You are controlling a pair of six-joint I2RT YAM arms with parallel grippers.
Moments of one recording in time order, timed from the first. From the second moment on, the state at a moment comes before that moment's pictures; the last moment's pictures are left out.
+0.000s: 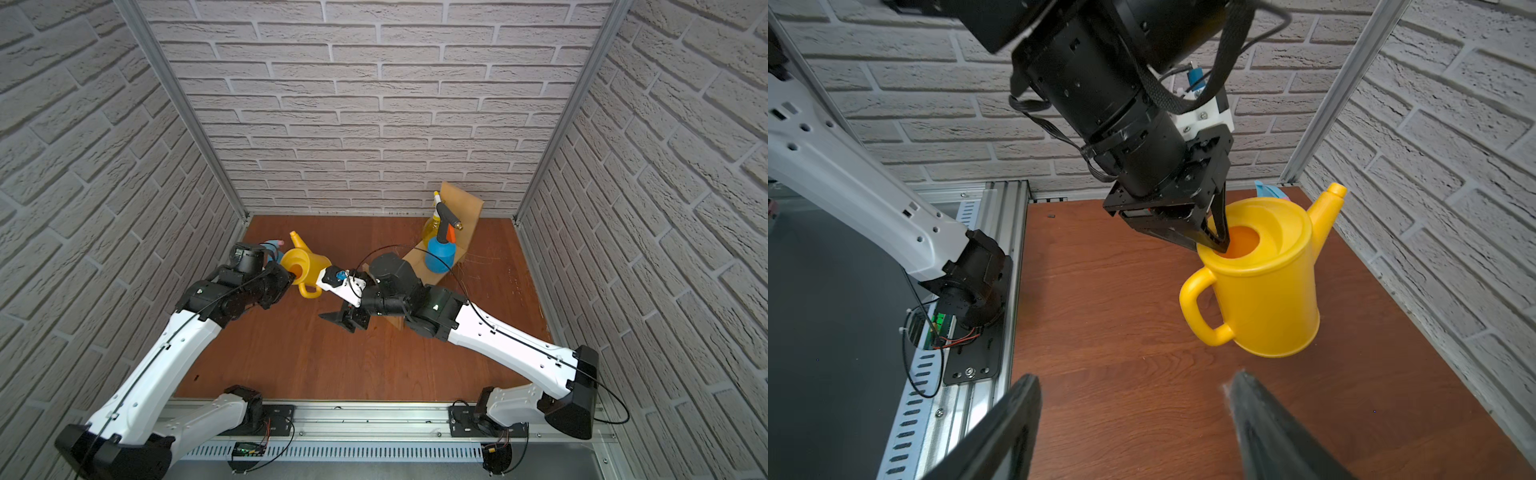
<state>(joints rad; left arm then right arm) -0.29 1.05 1.14 -0.90 0.01 -1.21 1.07 1.34 1.31 -0.36 -0.22 -0.24</state>
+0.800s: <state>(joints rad) -0.39 1.07 1.24 -0.98 -0.01 -1.78 1.14 1.62 1.44 -0.27 0.26 -0.25</state>
